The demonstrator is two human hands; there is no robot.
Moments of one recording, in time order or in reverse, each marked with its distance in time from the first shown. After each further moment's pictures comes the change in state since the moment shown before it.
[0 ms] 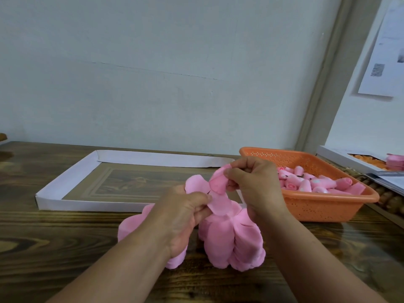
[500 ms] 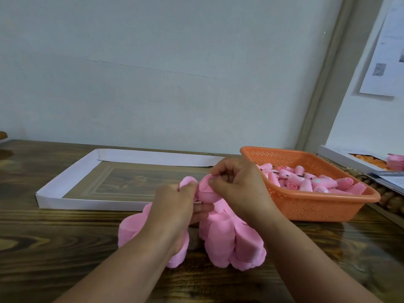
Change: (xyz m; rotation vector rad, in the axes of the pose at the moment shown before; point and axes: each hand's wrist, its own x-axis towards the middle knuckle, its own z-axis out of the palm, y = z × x) left_hand -0.006 0.005 0.005 0.178 0.223 0.081; right_hand -0.013 -0.010 0.010 -0.349 -0.269 -0.182
